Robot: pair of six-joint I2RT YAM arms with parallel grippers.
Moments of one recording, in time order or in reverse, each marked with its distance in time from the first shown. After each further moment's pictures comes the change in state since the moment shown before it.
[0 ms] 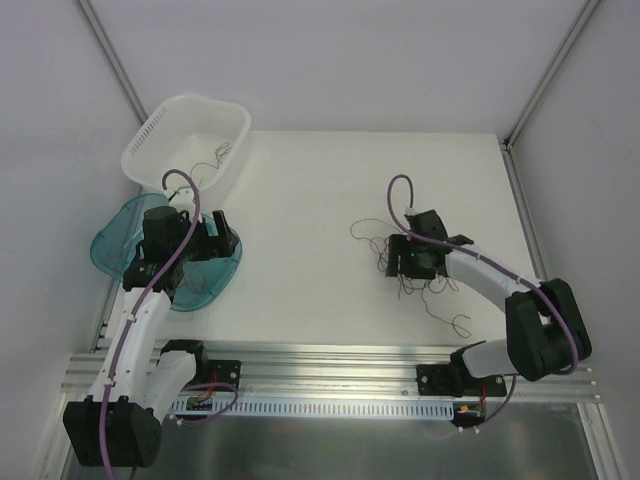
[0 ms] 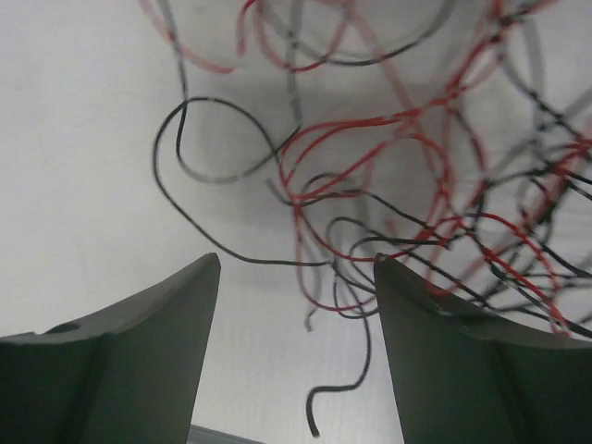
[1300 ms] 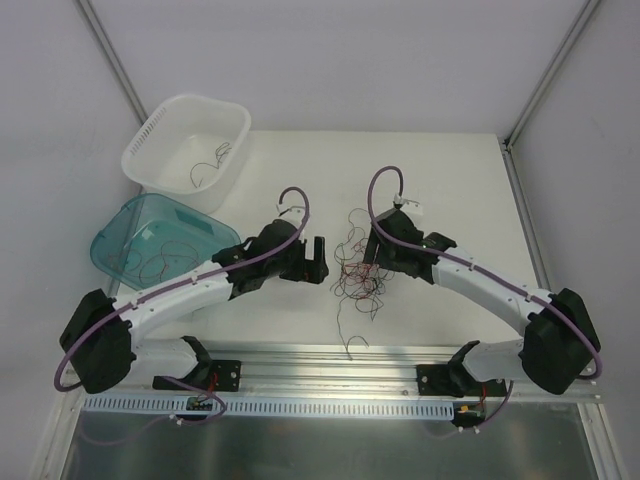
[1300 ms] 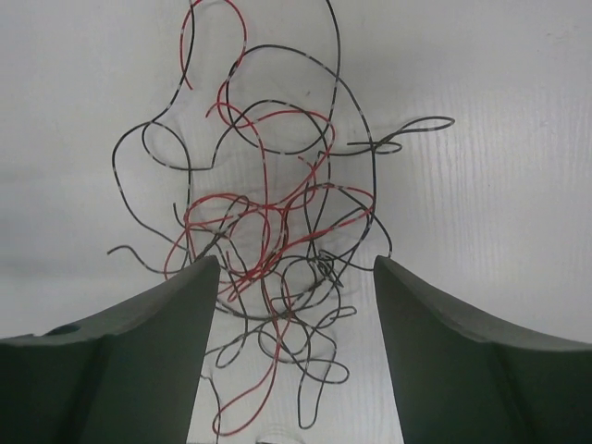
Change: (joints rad) left arm -0.823 0.378 0.081 0.172 -0.311 -0.378; right arm 0.358 -0.044 0.183 -0.126 0.394 0.388
